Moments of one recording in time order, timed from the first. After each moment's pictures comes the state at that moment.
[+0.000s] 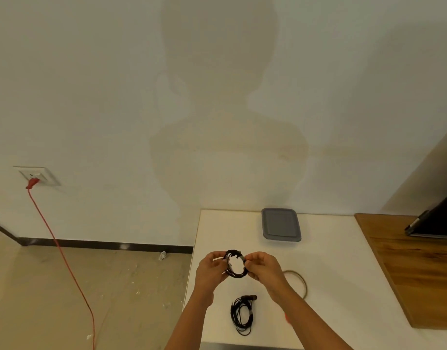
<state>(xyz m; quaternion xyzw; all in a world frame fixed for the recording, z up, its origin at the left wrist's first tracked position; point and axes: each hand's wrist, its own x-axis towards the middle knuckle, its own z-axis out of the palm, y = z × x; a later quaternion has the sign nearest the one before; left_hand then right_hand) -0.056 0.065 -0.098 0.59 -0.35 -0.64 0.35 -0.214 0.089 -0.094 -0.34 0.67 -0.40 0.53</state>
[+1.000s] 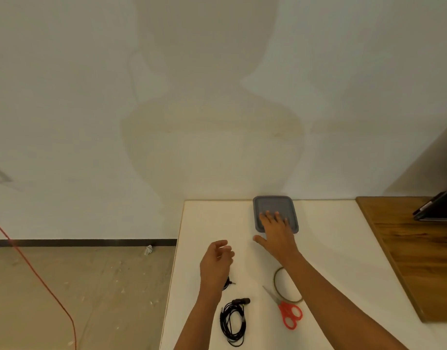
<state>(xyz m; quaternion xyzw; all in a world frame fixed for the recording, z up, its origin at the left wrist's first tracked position) -0.107 0.036 -0.135 0.61 -0.40 -0.57 0.37 -0.304 -0.008 -0.177 -0.66 0.74 -0.04 0.11</state>
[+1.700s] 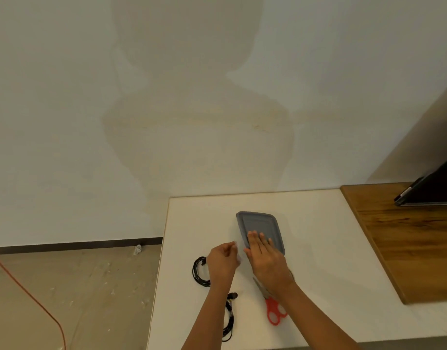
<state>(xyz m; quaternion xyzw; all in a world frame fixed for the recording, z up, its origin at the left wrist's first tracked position) -0.161 0.031 -0.176 0.64 -0.46 -0.53 0.30 -0.281 0.072 -0.190 -0.72 0.65 -0.23 -0.08</state>
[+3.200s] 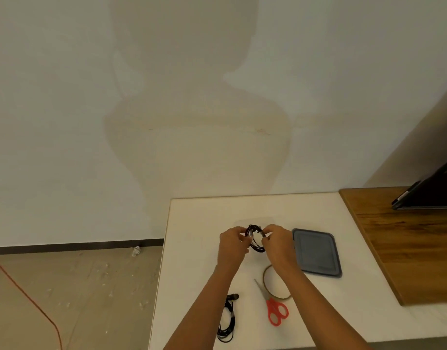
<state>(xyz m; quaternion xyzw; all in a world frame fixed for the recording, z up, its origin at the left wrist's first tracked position) -0.171 0.005 -0.136 0.57 -0.59 -0.52 0.23 -0.294 0.037 -0.143 -0.42 0.84 -0.25 0.22</state>
